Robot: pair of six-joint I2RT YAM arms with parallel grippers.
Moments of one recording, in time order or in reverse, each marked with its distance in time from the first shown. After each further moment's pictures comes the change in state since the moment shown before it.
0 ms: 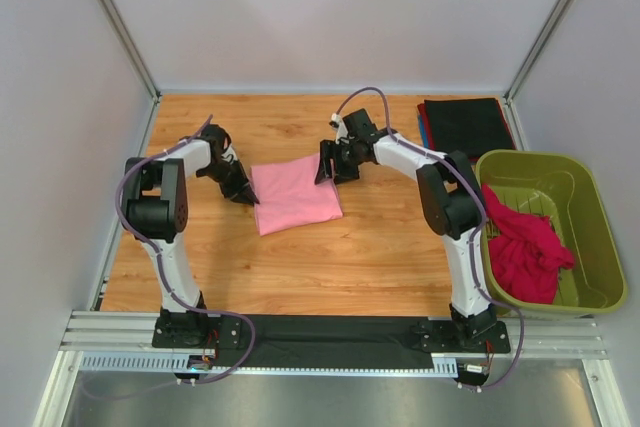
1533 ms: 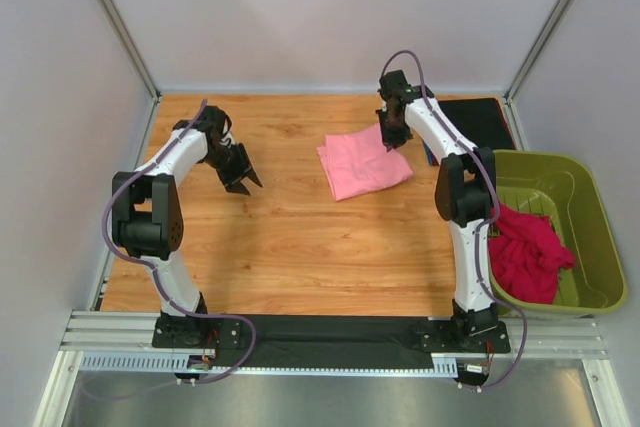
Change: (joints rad) left arm -0.047 -0.151 0.124 -0.162 -0.070 -0.090; right arm -0.186 0.055 0.410 -0.510 0.534 -0.234
